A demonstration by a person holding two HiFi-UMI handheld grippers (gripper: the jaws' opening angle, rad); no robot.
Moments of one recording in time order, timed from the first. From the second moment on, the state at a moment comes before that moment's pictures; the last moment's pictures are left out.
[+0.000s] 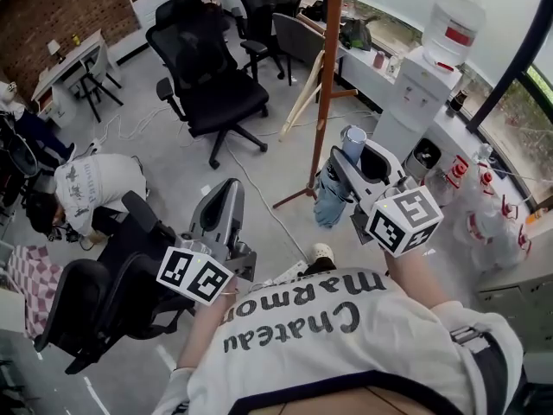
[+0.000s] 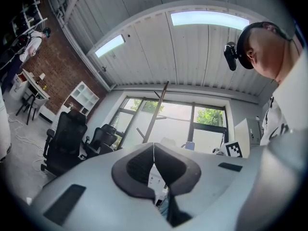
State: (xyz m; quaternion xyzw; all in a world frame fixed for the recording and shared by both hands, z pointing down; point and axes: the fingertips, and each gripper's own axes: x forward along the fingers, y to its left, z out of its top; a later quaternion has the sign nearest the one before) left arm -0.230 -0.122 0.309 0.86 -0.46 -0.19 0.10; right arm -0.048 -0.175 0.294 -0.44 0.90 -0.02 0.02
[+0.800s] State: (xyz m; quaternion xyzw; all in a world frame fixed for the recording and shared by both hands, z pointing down) left arm -0.219 -0.129 0.302 0.86 -0.47 -0.19 0.10; right arm -0.039 -0.187 0.295 -0.43 0.90 -0.02 0.01
